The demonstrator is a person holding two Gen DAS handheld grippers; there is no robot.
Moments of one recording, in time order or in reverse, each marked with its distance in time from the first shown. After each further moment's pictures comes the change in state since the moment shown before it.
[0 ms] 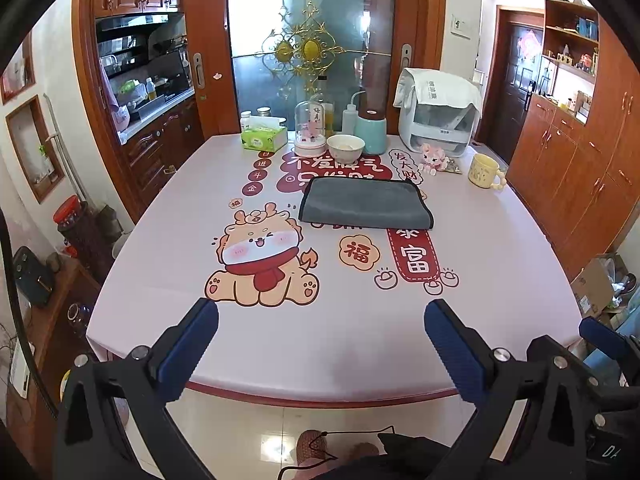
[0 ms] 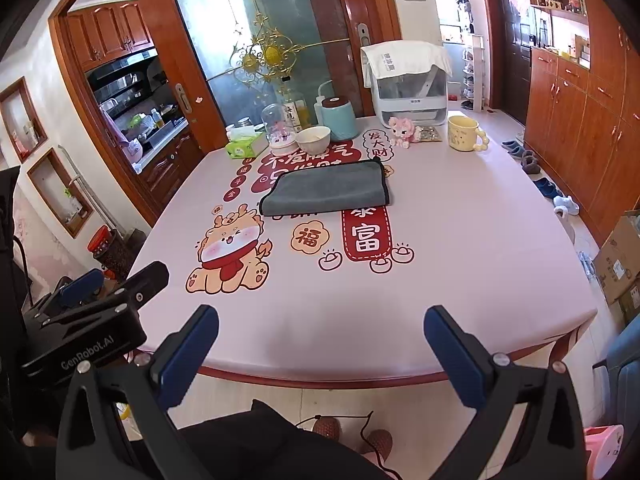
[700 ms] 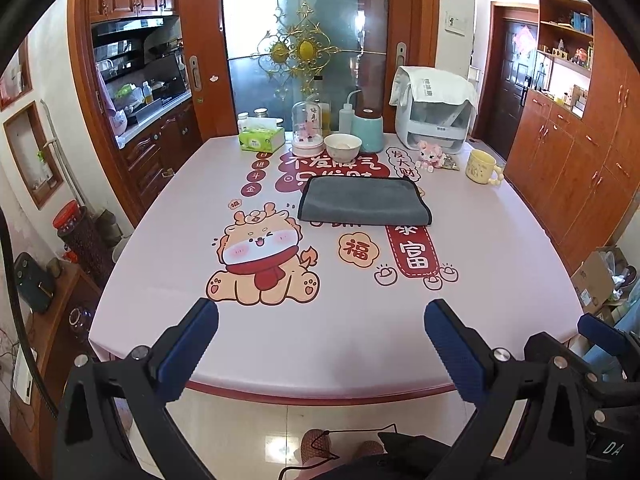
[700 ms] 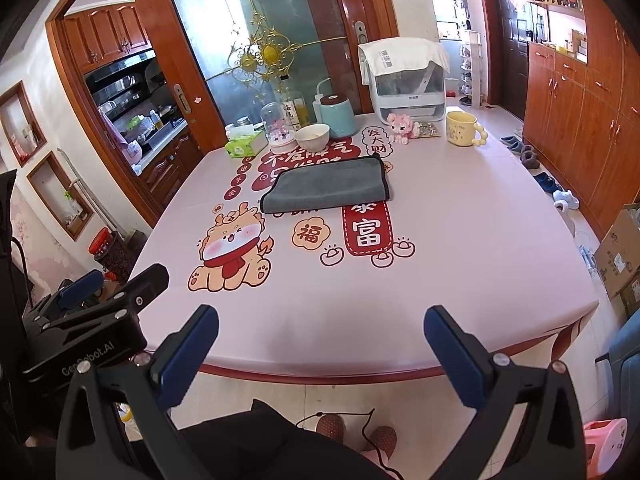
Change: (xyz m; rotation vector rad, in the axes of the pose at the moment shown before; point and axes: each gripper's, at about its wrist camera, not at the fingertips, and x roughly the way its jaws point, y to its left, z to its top) left arm -0.003 -0.001 -0.006 0.018 -0.002 -0.004; right arm 0.000 -0.001 -0.001 0.003 0.003 0.003
